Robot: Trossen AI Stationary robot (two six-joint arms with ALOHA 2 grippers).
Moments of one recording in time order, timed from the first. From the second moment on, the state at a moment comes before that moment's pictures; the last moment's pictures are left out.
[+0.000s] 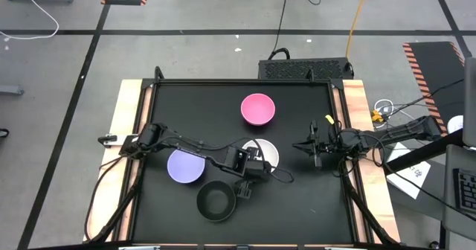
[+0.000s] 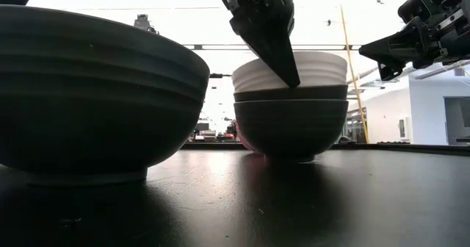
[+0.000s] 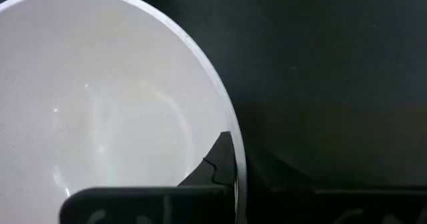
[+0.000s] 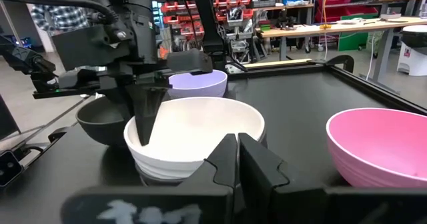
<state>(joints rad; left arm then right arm) -0.24 2.19 1.91 -0.86 -0.08 0.05 0.17 0.37 0.01 0.30 0.18 0.11</state>
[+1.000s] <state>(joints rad) -0.23 2.19 1.91 -0.81 -0.03 0.07 0.17 0.37 0.01 0.30 0.18 0.11</state>
